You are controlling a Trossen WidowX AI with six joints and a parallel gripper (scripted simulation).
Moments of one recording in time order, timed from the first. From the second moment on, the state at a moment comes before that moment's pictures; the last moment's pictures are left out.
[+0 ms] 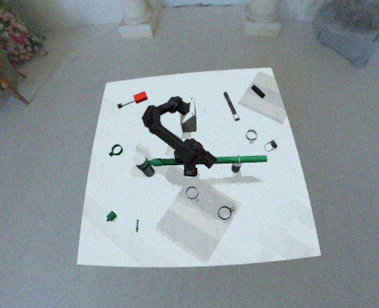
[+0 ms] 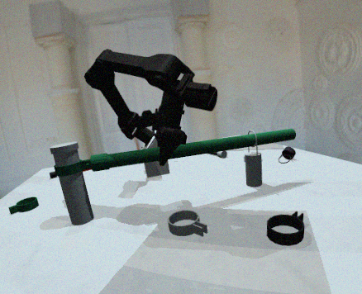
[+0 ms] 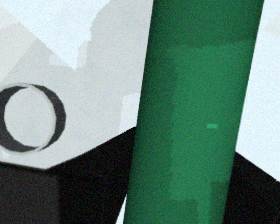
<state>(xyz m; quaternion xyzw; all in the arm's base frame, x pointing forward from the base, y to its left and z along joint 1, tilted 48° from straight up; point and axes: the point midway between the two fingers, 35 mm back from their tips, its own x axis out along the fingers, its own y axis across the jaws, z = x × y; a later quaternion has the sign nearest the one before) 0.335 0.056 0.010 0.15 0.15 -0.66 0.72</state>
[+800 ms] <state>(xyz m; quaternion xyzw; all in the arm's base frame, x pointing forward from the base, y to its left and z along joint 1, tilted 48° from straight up) 0.334 0.052 0.012 0.15 0.15 -0.66 0.72</state>
